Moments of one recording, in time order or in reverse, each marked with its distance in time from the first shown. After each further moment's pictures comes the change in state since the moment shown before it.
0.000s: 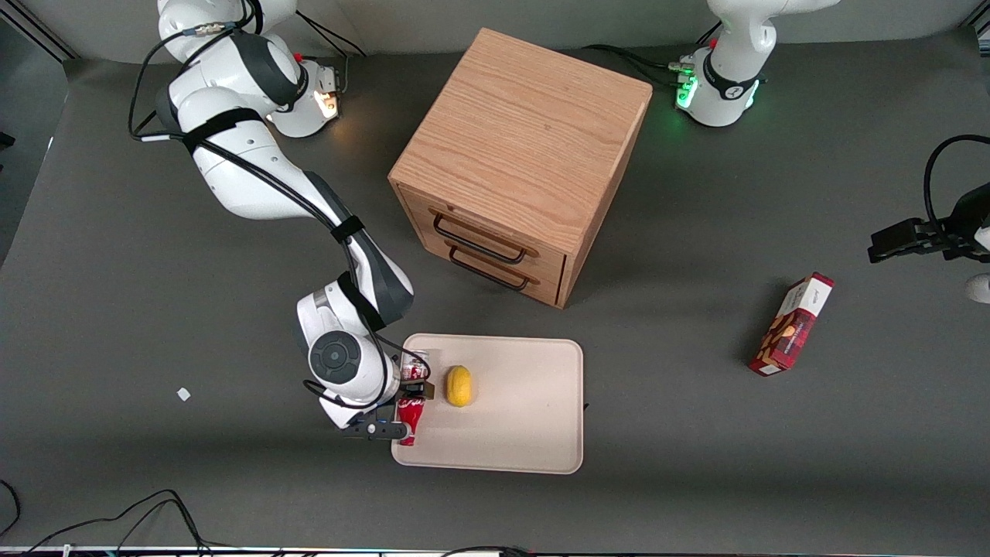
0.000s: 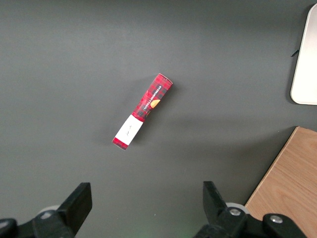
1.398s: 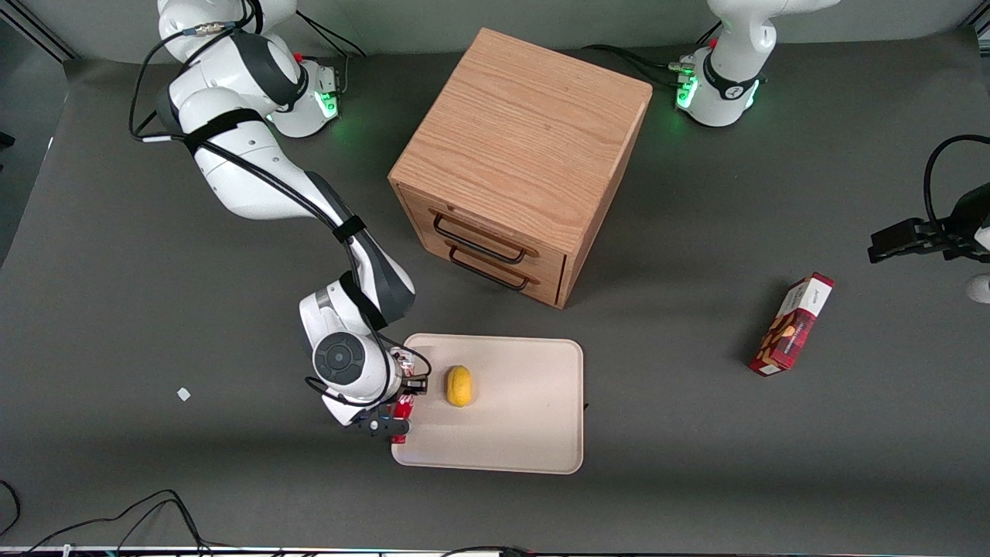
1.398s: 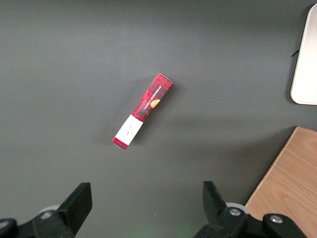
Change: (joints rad) arm 0.001 0.006 0.000 -0.023 -0.004 -0.013 -0.013
